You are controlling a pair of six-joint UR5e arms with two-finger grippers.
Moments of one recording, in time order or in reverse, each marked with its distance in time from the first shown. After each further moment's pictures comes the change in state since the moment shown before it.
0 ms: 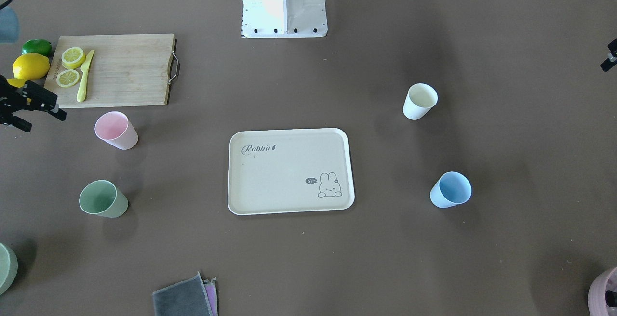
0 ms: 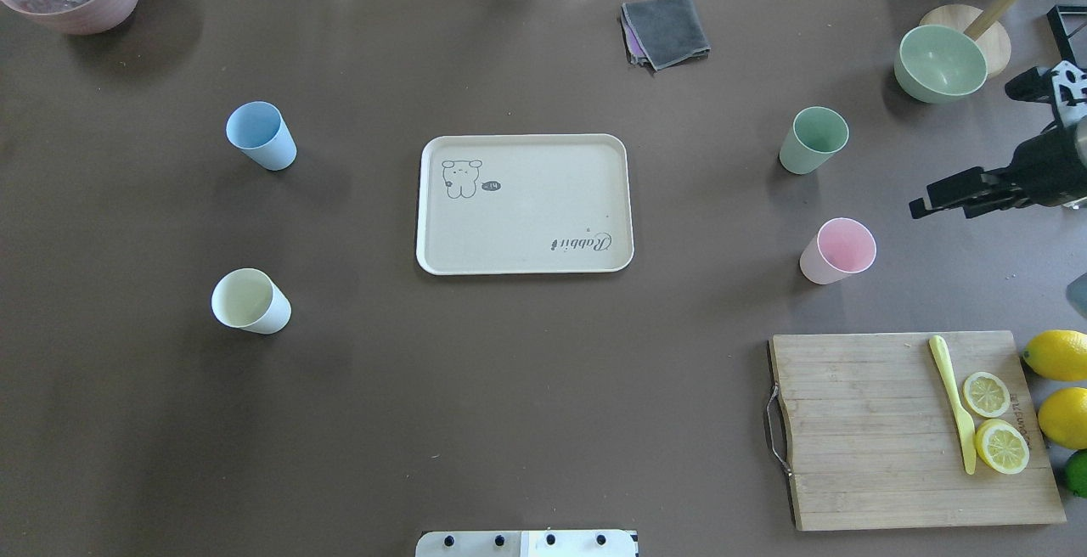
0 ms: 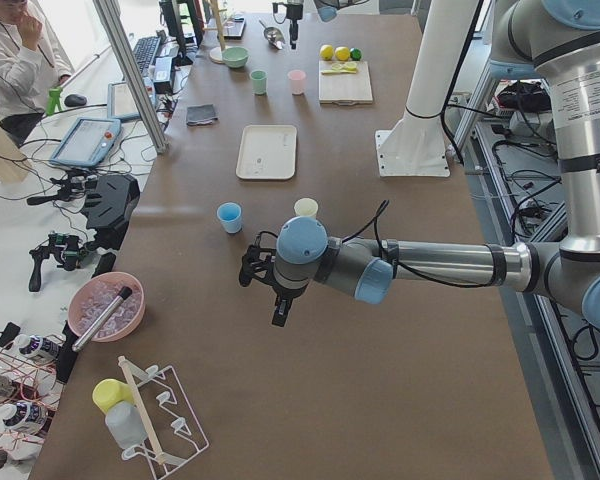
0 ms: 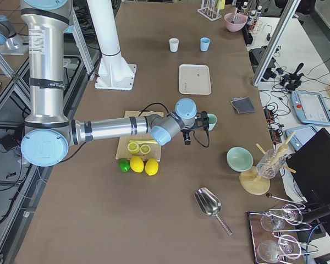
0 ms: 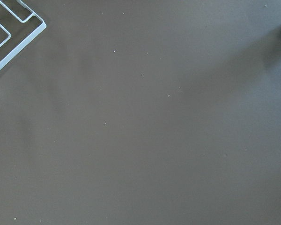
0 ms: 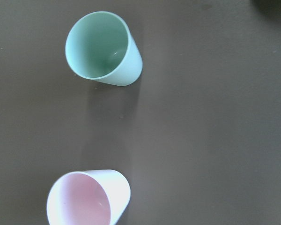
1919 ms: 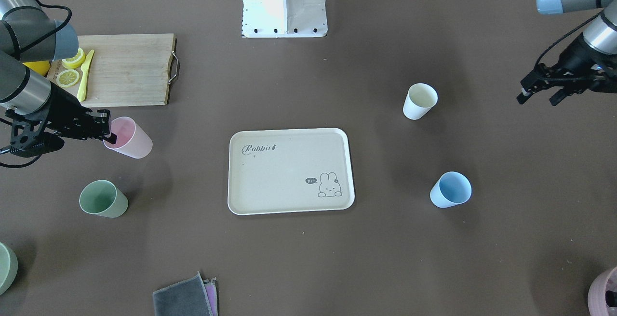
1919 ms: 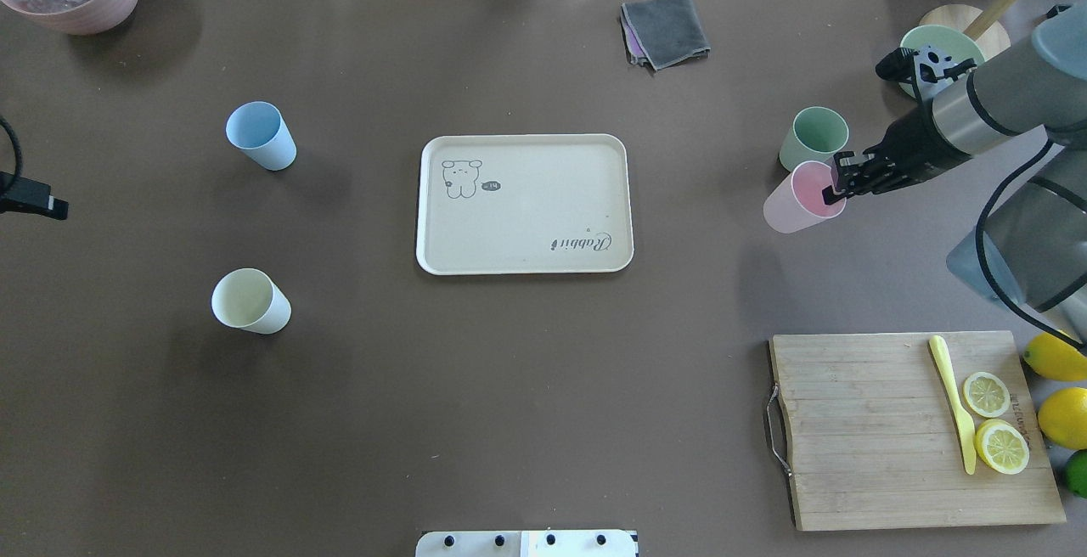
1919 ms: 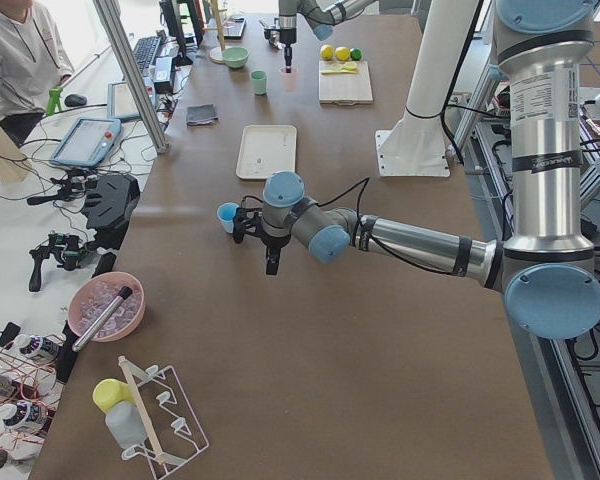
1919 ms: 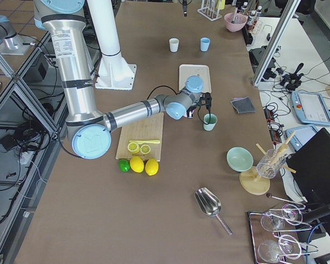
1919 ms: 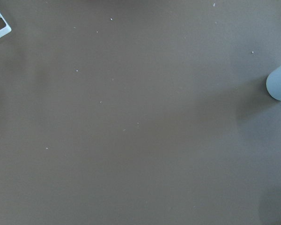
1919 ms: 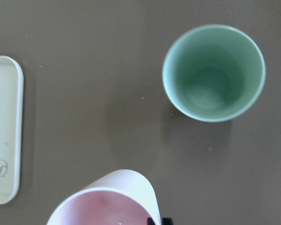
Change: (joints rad) left arm 0.432 -0.135 -0.043 -0.200 0.222 -0.714; right arm -0.070 0.248 -0.063 -0.187 -0.013 0.086
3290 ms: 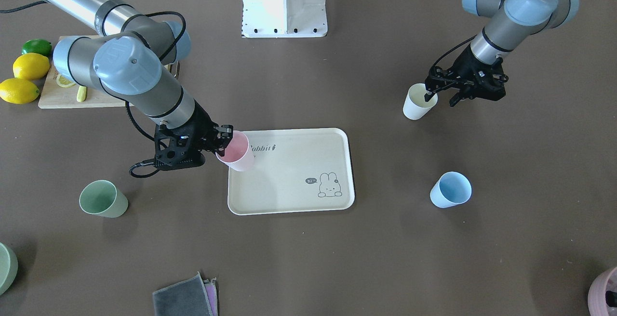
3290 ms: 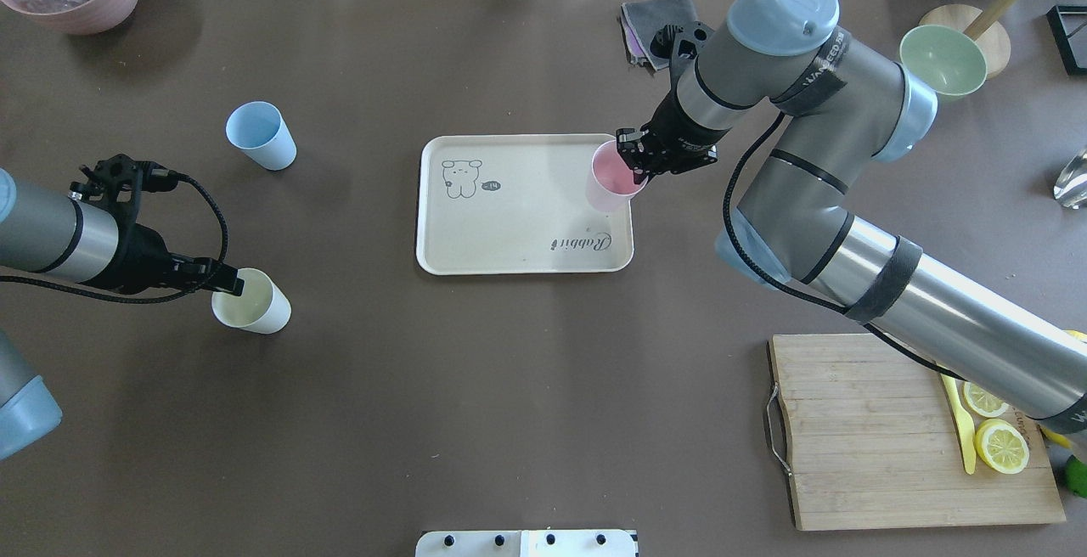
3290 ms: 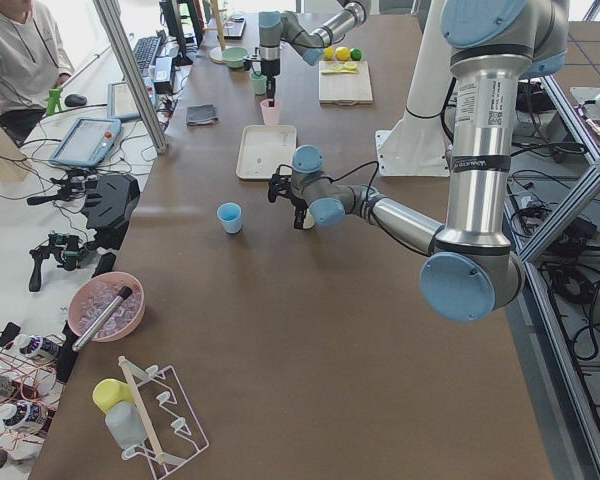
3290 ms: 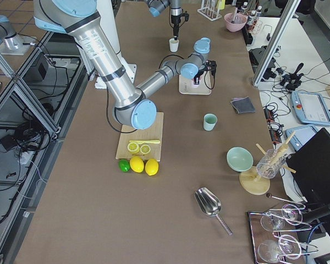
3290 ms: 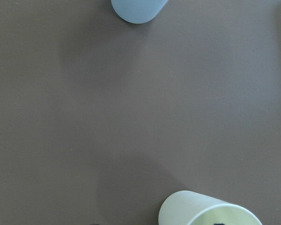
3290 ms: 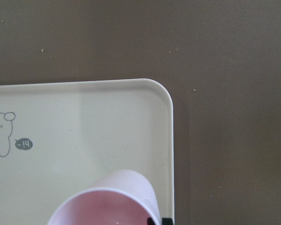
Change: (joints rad) left arm 0.329 -0.120 -0.002 -0.023 0.137 -0.143; right arm -0.227 0.392 -0.178 -0.148 -0.208 0.211
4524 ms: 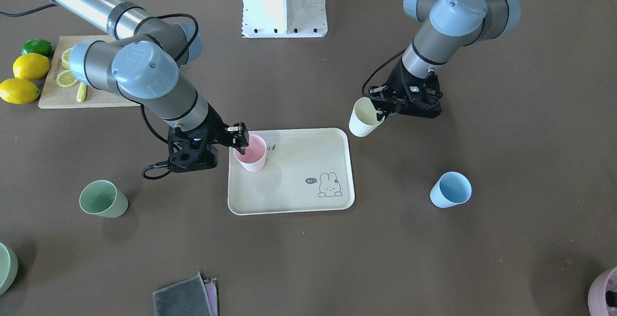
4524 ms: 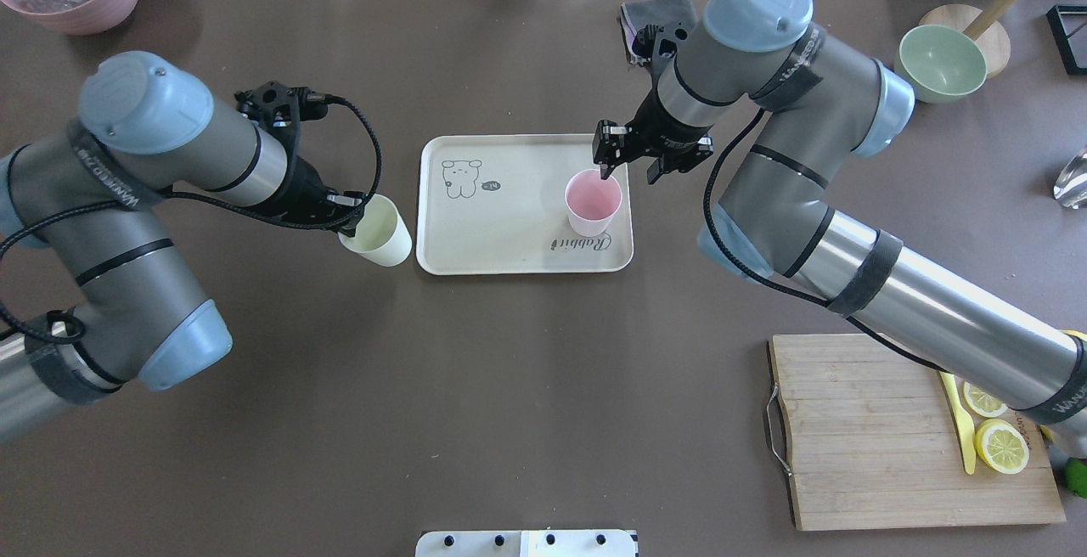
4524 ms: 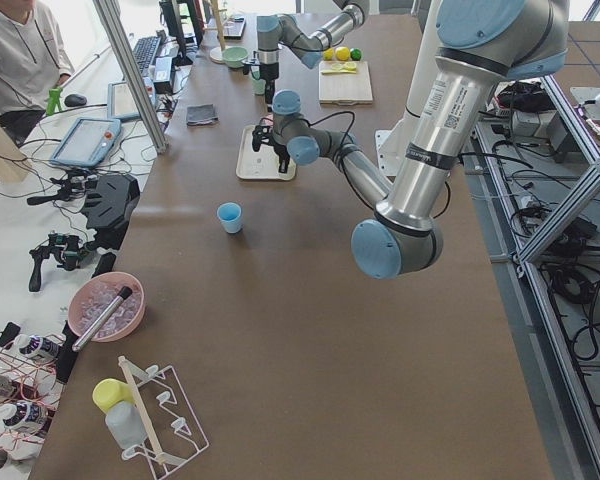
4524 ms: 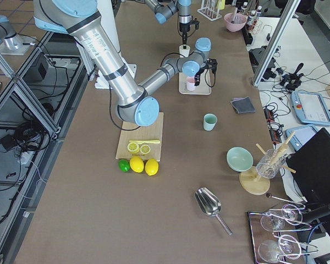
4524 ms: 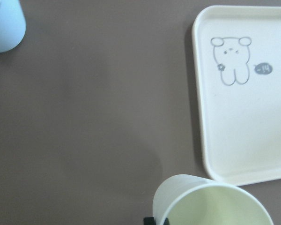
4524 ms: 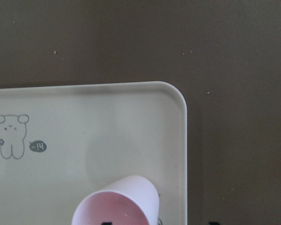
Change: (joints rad) left arm 0.008 -0.468 0.125 0.341 0.024 -0.078; right arm 0.059 0.015 -0.003 -0.010 0.079 -0.012
